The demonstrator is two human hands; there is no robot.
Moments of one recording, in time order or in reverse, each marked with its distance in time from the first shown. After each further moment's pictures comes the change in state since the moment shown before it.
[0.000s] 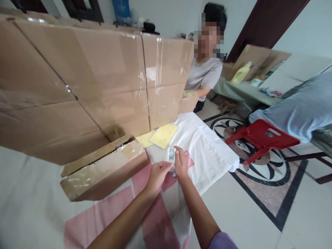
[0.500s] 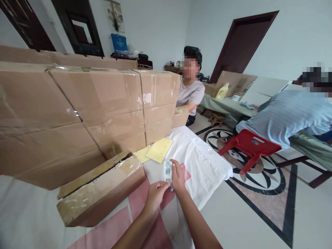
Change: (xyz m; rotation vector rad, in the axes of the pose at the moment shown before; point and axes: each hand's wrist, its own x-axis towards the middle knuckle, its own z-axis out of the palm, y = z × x) left_hand -0.009 -0.020 -0.006 0.067 -0.007 -0.046; right_hand -0.001 0.001 0.001 0.095 0.008 0.077
